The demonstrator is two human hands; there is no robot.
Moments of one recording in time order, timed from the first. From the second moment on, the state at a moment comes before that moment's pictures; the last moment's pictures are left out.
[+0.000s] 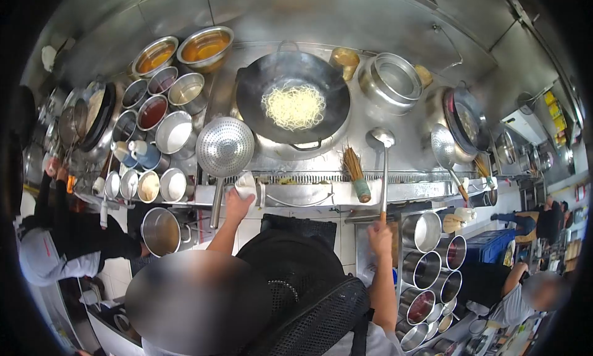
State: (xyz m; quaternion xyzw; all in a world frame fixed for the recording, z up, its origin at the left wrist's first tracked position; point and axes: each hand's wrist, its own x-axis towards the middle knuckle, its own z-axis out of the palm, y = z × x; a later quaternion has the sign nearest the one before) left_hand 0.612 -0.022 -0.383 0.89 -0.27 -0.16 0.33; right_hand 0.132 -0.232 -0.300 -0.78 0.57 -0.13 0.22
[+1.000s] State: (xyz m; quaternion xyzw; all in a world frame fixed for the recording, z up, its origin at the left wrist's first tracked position) left_hand 0.539 -0.103 -0.266 0.49 -0.05 -0.40 0.77; right_hand 0.297 -0.402 -0.184 -0.57 0.35 -0.17 0.72
